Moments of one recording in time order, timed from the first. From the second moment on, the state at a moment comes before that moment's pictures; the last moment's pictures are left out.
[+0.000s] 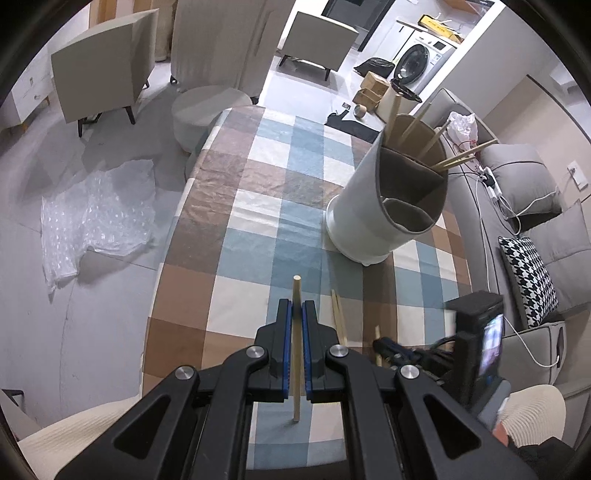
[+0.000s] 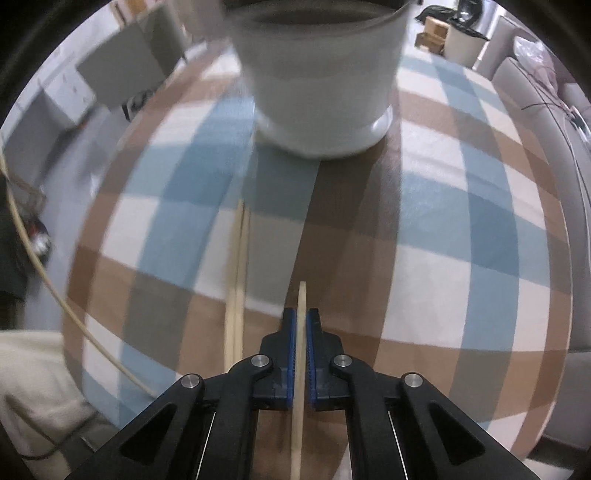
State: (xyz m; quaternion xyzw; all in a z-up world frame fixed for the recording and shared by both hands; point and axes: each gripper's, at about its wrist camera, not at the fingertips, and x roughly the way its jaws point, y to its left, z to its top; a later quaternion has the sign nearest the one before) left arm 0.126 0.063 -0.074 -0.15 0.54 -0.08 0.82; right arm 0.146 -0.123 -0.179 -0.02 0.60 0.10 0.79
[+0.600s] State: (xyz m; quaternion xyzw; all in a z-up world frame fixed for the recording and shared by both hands) left arm 0.104 0.003 -0.051 -0.09 0.52 -0.12 0.84; right arm 0.085 -0.209 -0.085 0.17 0.42 0.13 0.88
